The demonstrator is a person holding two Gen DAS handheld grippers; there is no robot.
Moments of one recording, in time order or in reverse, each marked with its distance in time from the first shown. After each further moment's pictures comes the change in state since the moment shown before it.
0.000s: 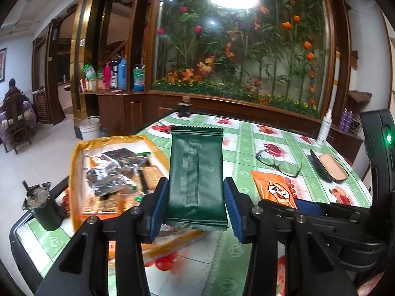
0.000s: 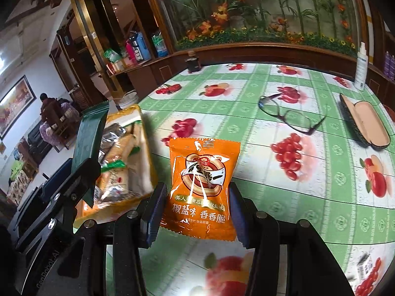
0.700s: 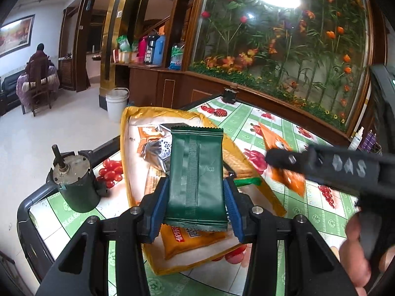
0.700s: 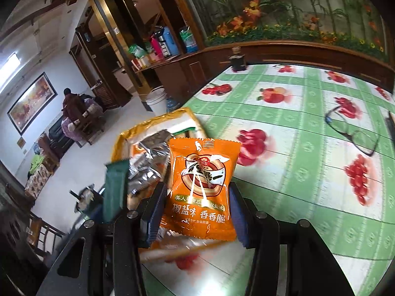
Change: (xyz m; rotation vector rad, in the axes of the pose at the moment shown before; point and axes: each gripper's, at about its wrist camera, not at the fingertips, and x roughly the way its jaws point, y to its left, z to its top) left arm 0.012 0.096 -0.020 -0.172 0.092 0.110; right arm 0.053 0.090 0.039 -0.026 0.036 0.153
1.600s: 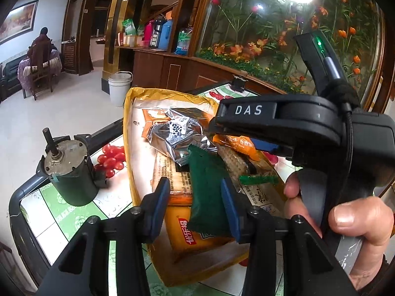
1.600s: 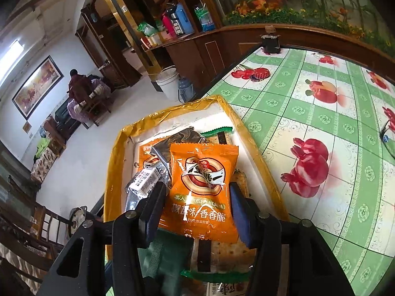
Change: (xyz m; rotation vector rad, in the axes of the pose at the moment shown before) left arm 0.019 0.009 -0.001 -0.052 0.079 0.003; right arm 0.098 0.036 0.032 -0.050 0.116 0.046
